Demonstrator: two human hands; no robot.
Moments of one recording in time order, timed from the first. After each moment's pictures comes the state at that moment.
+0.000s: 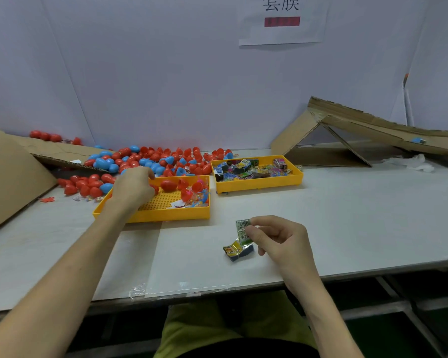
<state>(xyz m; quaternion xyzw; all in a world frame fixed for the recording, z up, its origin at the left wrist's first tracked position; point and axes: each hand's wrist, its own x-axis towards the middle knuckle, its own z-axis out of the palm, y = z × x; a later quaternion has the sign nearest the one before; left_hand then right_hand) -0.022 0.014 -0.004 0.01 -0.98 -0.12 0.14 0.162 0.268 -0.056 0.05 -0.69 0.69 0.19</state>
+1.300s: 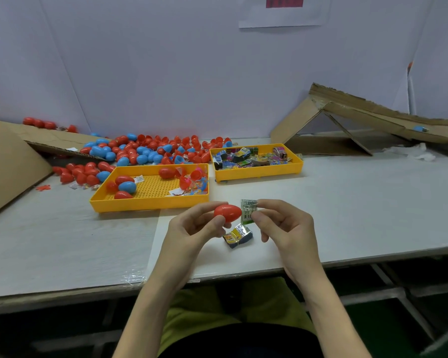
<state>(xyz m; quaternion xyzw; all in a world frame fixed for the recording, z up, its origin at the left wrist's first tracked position) 0.136 0.090 -0.058 -0.18 -0.66 -0.73 0.00 0.168 0.267 -0.055 0.09 -0.67 0.69 0.24</state>
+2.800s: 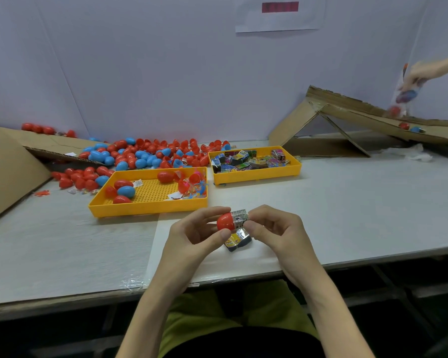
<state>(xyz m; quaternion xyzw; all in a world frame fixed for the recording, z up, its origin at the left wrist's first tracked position) 0.139 0.089 -0.058 -0.22 -0.66 -0.71 0.00 0.161 0.273 -0.059 0.15 -0.70 0.68 0.16</state>
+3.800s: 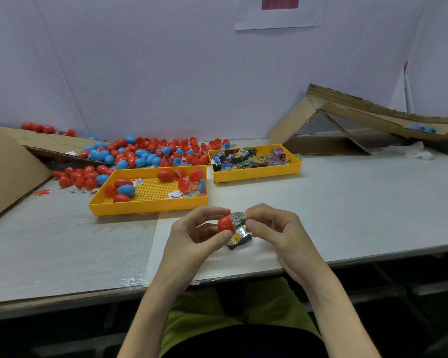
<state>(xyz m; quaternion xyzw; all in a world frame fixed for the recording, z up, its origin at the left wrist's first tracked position) 0.139 0.090 -0.059 -0.22 -0.69 -0.69 0.01 0.156 0.279 -0.063 0.15 -0.68 0.71 0.11</state>
